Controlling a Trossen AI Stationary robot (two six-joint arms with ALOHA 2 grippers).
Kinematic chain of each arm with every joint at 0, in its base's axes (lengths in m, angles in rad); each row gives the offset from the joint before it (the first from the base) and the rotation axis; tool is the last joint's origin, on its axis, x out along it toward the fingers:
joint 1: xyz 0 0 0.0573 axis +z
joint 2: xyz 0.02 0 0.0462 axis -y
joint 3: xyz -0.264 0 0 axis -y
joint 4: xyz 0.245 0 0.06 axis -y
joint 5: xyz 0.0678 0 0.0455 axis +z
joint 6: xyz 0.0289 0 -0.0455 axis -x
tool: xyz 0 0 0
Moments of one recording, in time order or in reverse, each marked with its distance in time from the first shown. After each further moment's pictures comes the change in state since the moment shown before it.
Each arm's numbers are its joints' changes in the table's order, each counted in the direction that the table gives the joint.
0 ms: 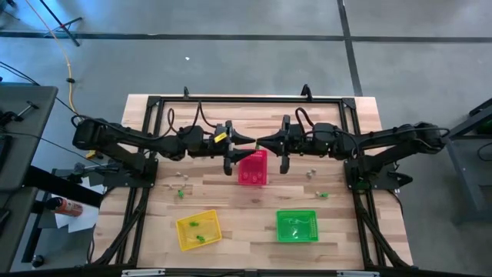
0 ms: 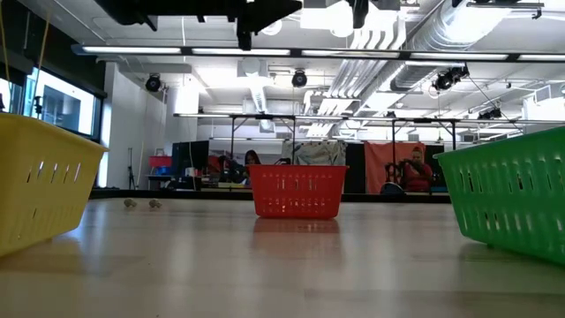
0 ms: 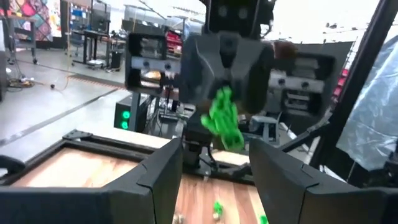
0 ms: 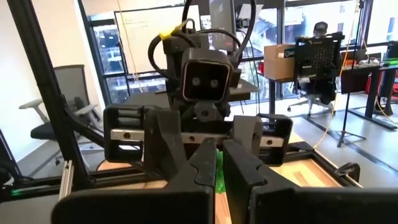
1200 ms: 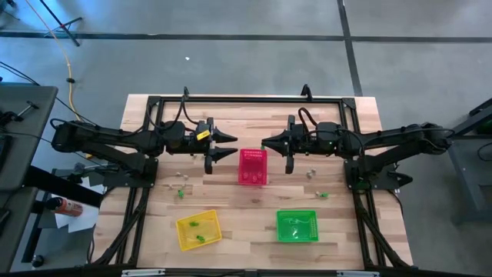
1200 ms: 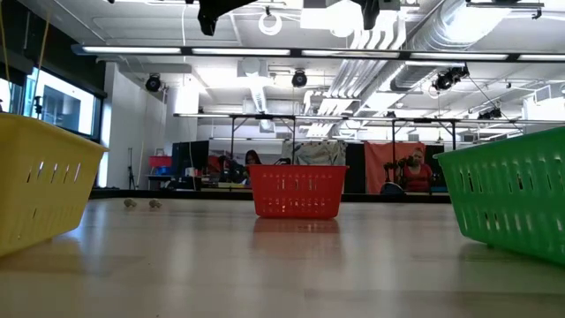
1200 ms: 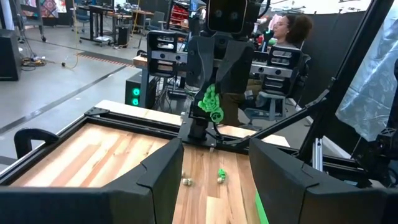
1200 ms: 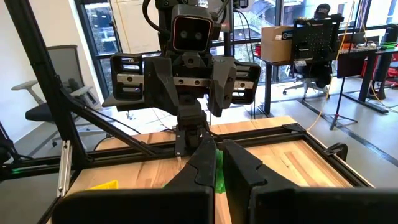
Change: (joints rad) left arm -0.010 0.291 -0.027 -0.393 0.027 -0.016; right arm 0.000 0.073 0.000 -0.159 -0.009 0.002
